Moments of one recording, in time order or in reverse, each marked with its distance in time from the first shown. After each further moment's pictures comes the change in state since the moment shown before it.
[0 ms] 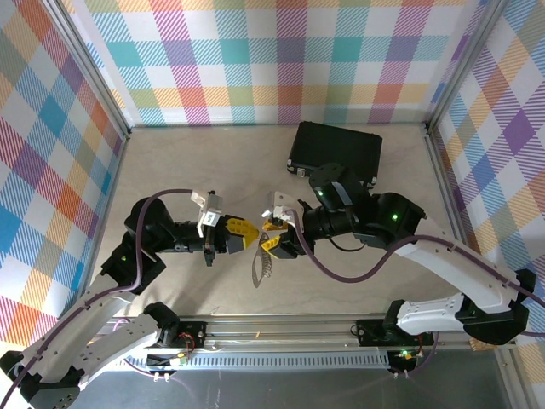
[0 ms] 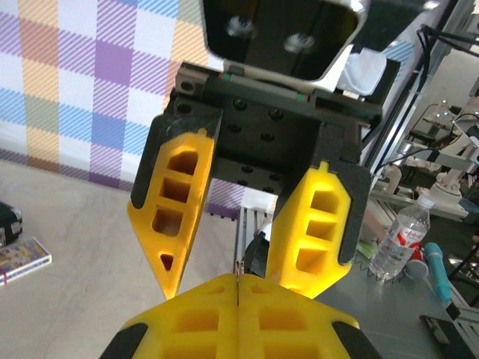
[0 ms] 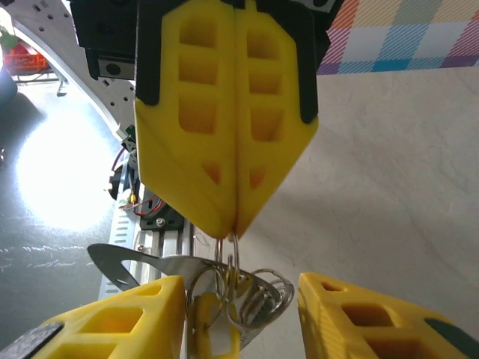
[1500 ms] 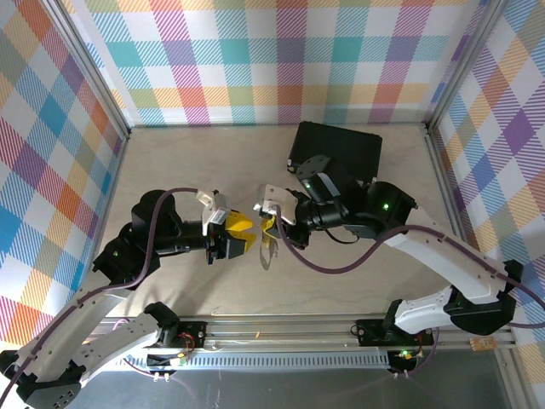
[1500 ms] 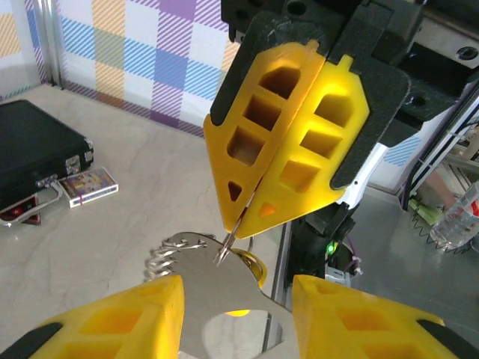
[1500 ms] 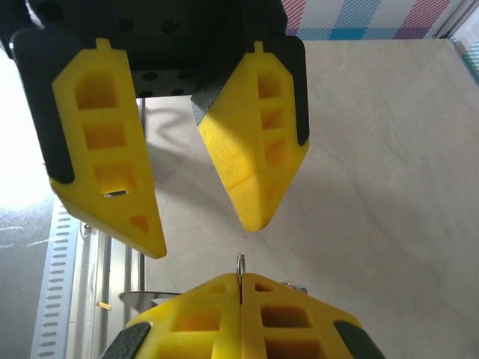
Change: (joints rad) left arm -0.002 0.040 0.128 -0.386 -0.170 0.194; right arm 0.022 0.119 0.170 -0.139 0.168 -0.080
